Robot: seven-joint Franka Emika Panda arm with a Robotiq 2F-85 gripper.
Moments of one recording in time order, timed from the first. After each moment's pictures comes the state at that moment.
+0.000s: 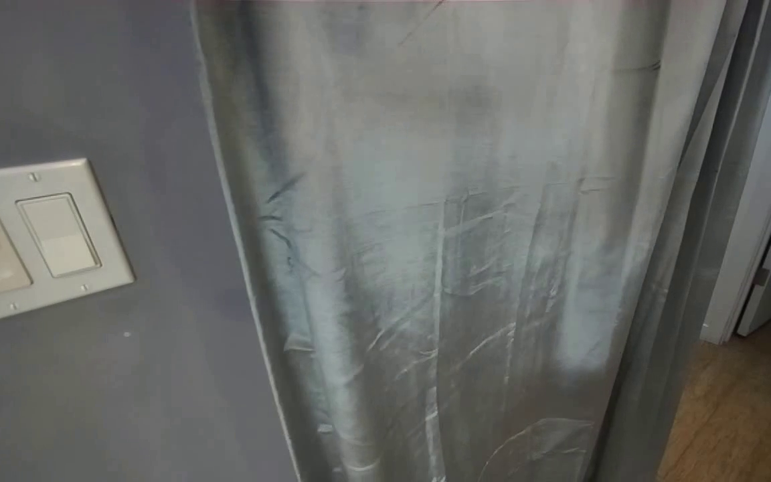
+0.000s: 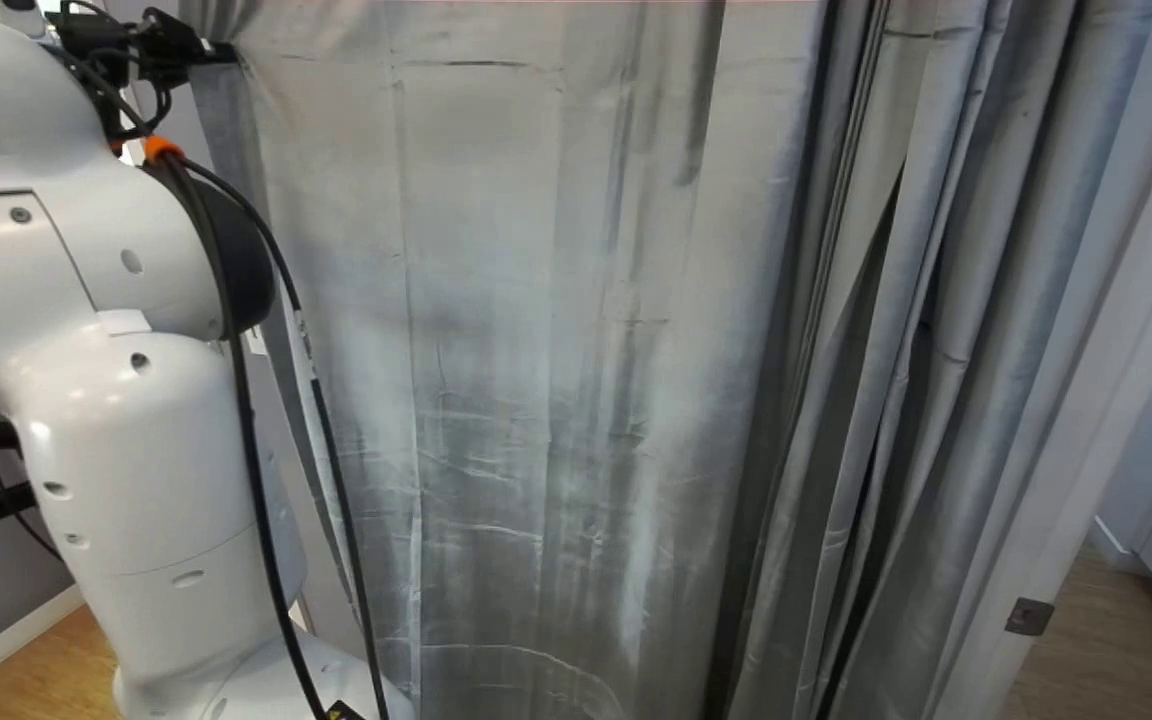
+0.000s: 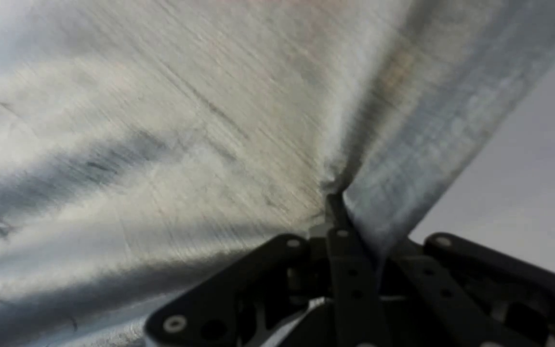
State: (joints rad) arm 0.17 0.01 1.30 -1.39 -1.65 1.53 0.92
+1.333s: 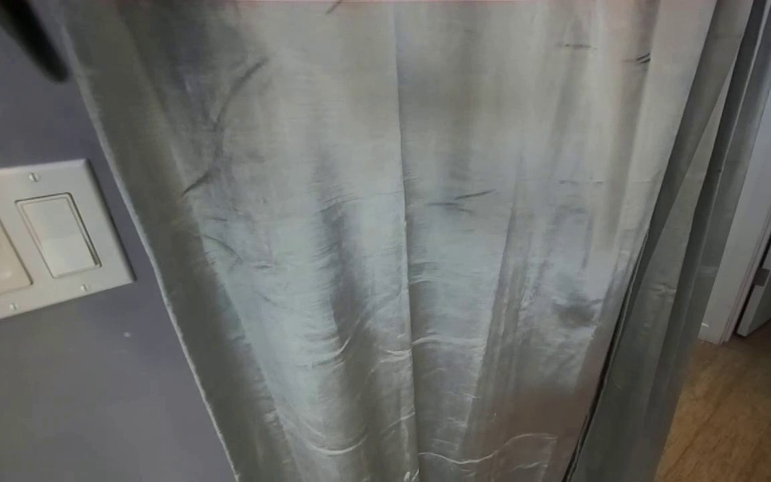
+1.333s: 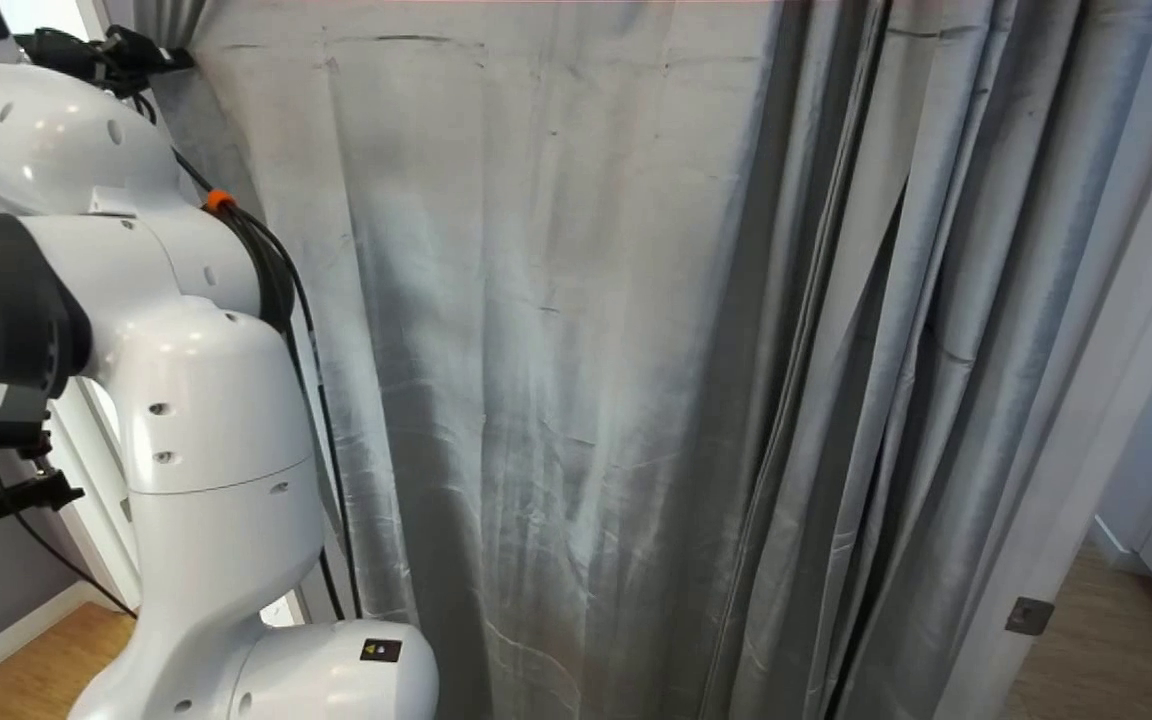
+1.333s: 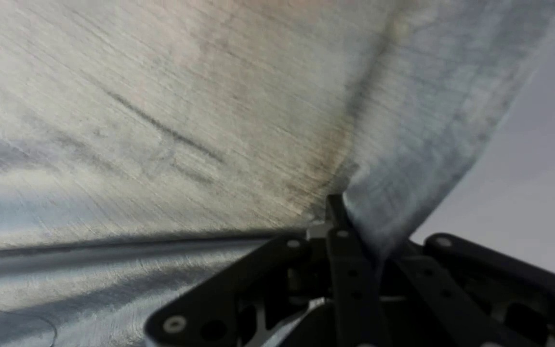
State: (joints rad) arm 0.73 0.29 0.99 -1.23 -1.98 1.49 0.95
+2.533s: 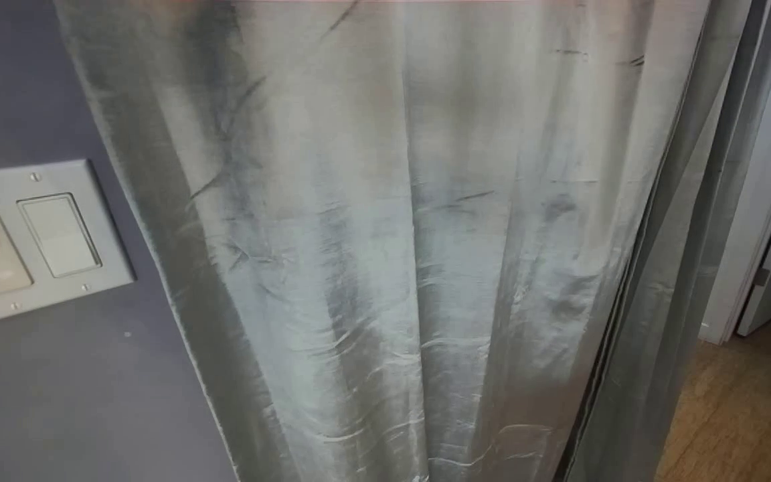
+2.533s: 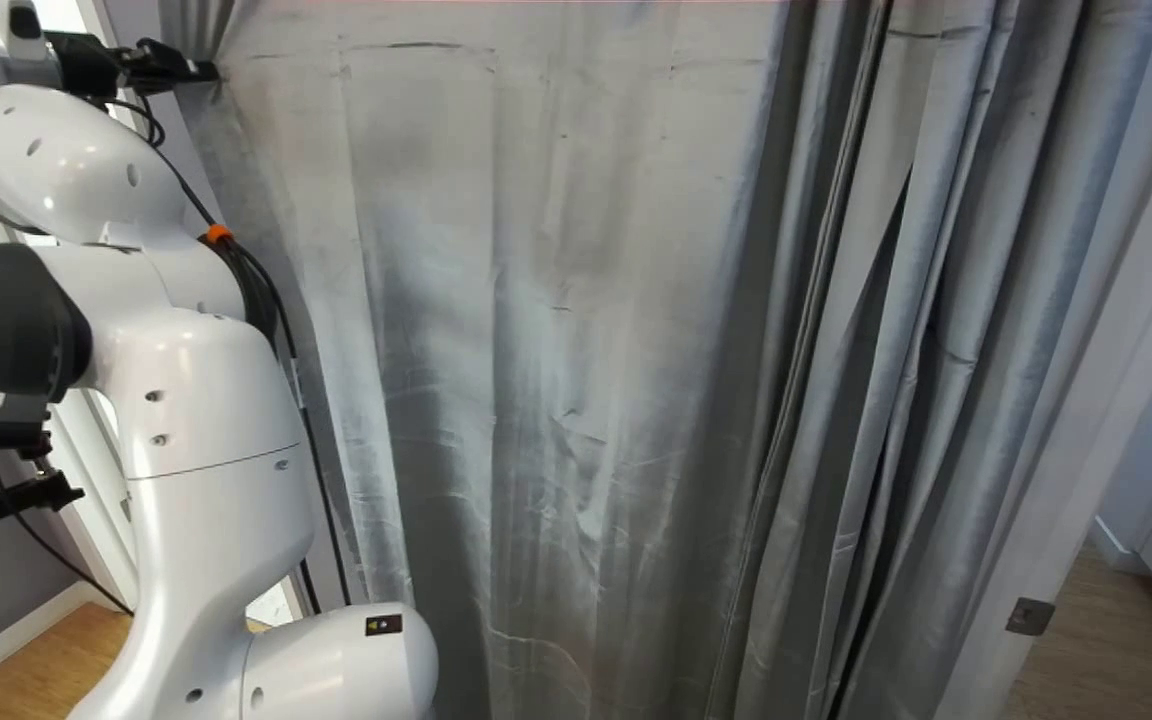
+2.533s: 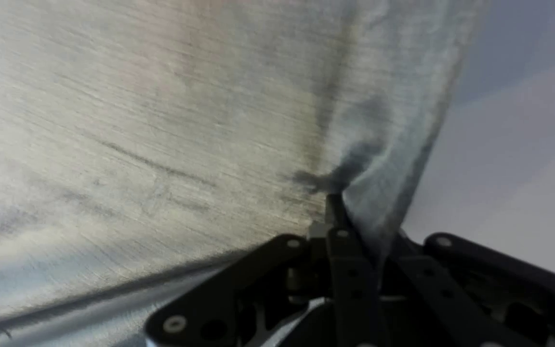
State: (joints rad) arm 0.97 0.43 0.80 -0.95 -1.95 1.42 0.99
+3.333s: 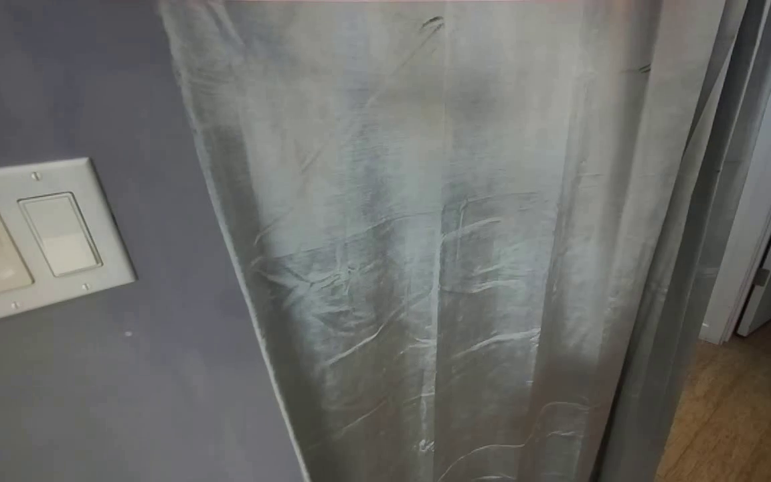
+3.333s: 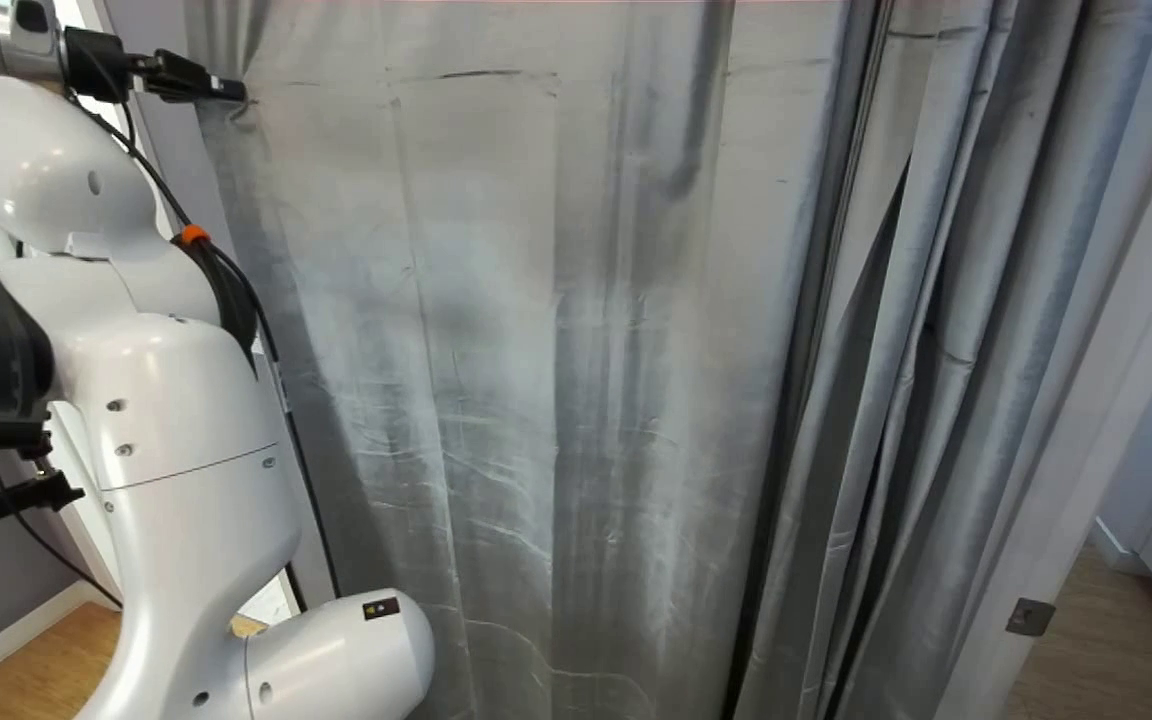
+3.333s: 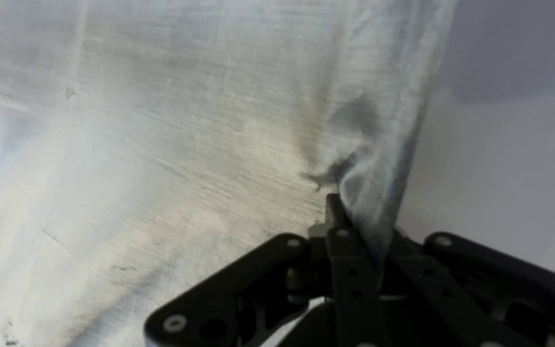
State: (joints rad) arm 1.15 0.43 0.57 -0.83 -1.78 1.16 1.04
